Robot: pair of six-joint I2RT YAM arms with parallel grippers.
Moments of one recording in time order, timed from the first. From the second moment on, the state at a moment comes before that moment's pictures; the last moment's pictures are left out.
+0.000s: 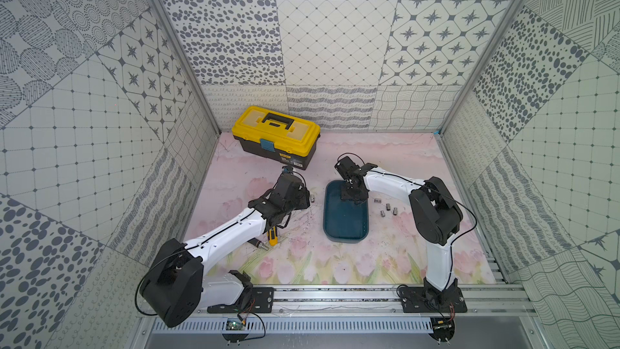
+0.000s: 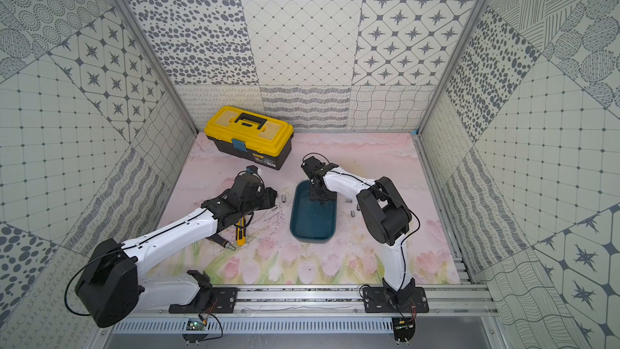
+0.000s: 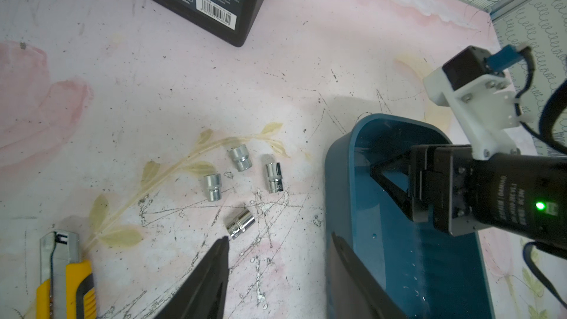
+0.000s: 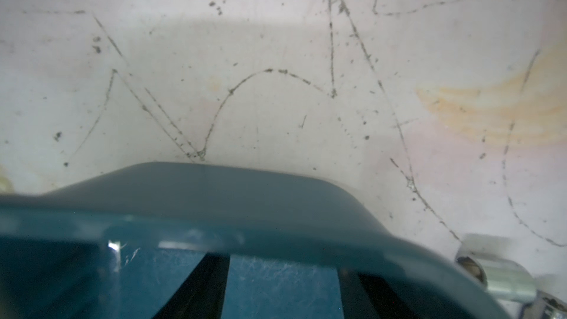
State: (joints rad) left arm -0.55 1.29 0.80 -0.25 -0.13 -0.59; right arm 0.63 2.00 1.42 -0.73 0.19 0.59
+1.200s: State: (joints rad) left arm -0.55 1.29 0.79 -0.24 -0.12 -0.60; right arm 0.62 2.00 1.40 -0.66 0.17 0.63
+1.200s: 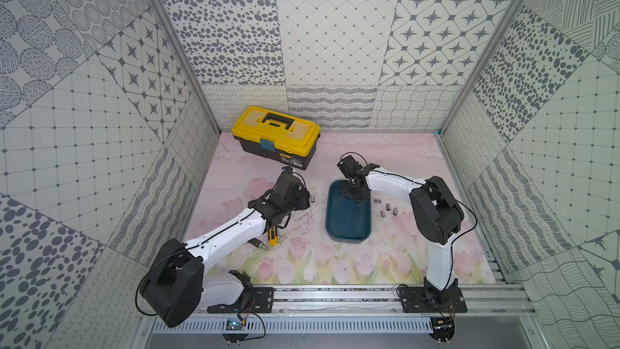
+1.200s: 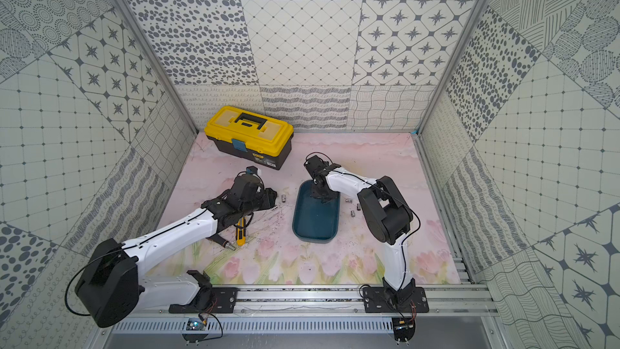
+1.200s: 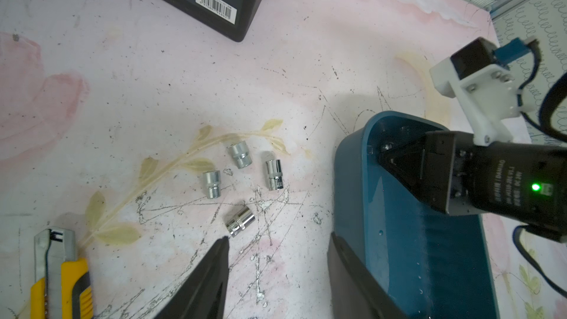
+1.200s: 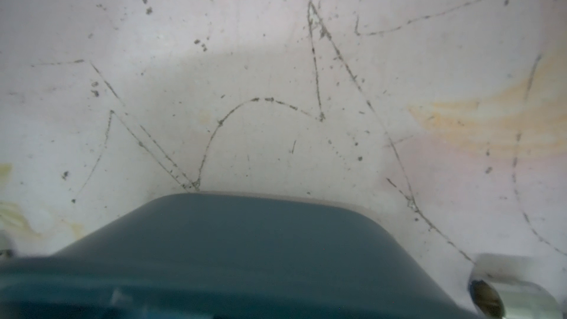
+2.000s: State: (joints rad) left arm -0.55 1.29 0.80 -0.24 -0.12 -0.60; right arm 0.62 1.69 1.32 -0.69 0.10 0.54
